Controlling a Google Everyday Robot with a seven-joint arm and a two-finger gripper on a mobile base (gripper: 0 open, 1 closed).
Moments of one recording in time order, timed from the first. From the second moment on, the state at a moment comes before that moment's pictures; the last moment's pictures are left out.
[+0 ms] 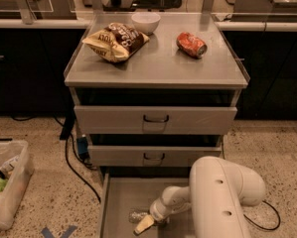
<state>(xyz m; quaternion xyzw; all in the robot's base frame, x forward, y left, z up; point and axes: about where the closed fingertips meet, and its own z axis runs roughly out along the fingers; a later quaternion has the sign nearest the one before) 0.531 -0.011 0.127 -0.40 0.88 0.22 0.14</state>
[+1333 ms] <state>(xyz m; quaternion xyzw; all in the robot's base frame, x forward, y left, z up) 0.499 -0.006 0.113 -0.44 0.88 0.16 0.10</state>
